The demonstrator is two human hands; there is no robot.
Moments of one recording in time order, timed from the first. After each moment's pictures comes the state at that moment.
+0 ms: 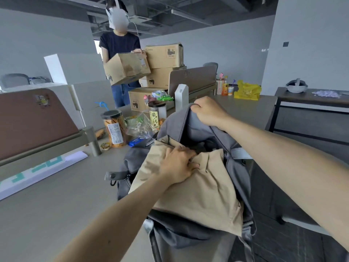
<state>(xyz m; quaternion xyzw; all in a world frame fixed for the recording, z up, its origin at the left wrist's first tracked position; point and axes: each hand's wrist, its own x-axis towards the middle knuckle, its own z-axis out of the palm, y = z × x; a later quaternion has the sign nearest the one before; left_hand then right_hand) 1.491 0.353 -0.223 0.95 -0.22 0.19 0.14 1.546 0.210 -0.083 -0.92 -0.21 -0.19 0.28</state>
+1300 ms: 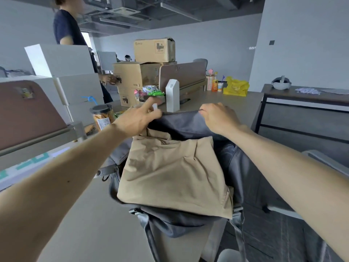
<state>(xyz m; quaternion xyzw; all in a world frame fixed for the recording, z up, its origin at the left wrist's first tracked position) 1.515 0.453 -0.116 0.88 -0.34 0.31 -0.12 1.517 0.170 -0.112 -0.96 -0.12 -0.25 0.10</state>
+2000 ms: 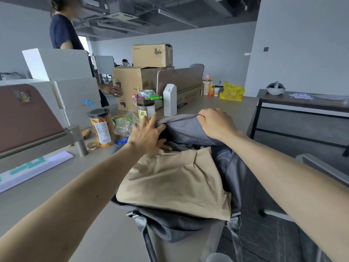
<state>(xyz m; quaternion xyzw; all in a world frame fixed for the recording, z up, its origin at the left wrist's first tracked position) 1.532 0.413 -0.166 0.96 -0.11 0.21 -0.14 1.518 0.168 -0.116 -0.95 -0.12 -0.24 0.14</state>
